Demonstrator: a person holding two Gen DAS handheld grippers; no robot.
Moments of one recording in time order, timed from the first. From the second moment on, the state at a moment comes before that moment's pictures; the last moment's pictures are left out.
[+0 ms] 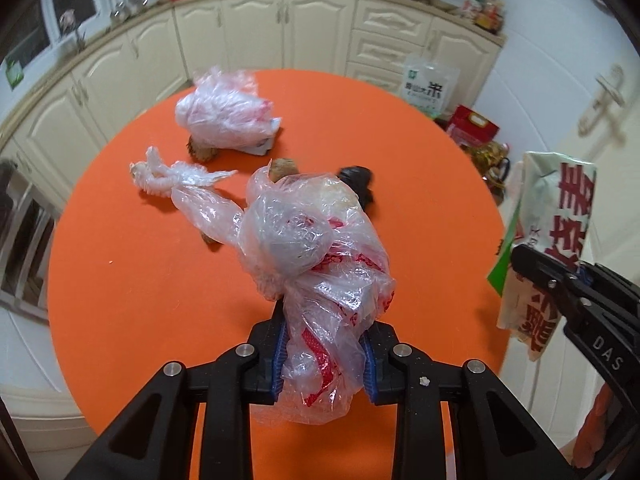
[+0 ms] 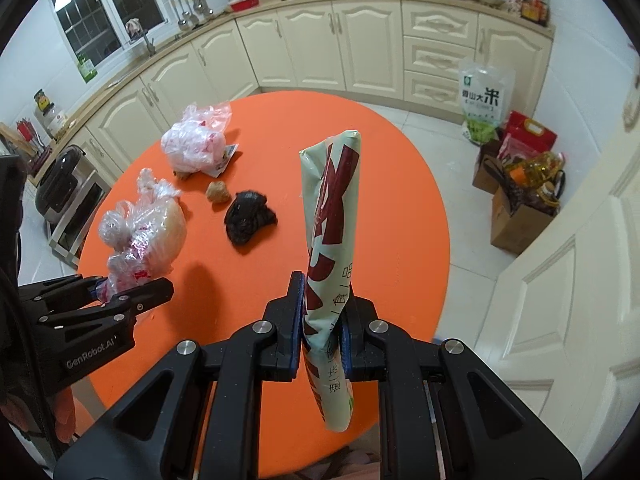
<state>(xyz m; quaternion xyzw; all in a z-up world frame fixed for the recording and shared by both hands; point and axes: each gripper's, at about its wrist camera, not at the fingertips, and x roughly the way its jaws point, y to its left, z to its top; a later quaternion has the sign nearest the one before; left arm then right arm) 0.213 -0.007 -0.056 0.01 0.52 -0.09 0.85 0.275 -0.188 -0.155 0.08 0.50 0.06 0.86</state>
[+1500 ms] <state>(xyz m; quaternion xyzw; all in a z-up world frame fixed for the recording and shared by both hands) 0.201 -0.270 -0.130 0.19 0.55 -0.29 0.76 0.094 -0.361 -0.167 0.20 0.52 -0.18 0.81</state>
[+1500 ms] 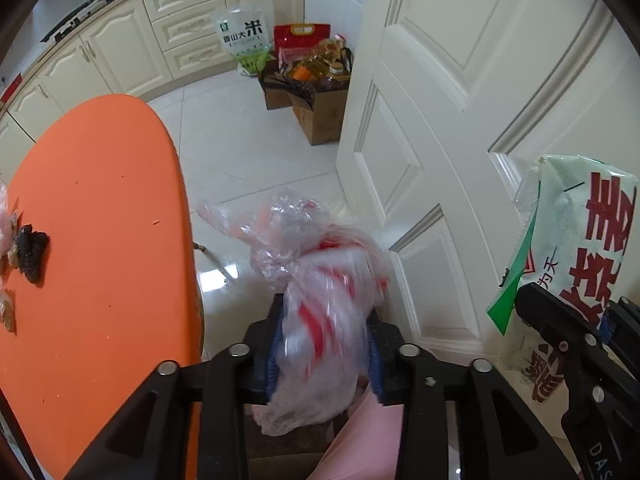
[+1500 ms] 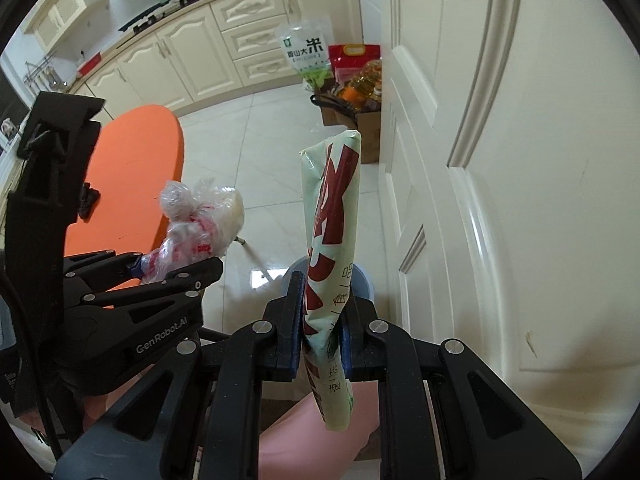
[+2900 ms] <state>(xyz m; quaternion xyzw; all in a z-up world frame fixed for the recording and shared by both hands) 0.184 -0.186 -0.081 0.15 0.51 -0.27 0.80 0.124 -0.328 -0.140 0.18 0.49 -0.15 0.84</state>
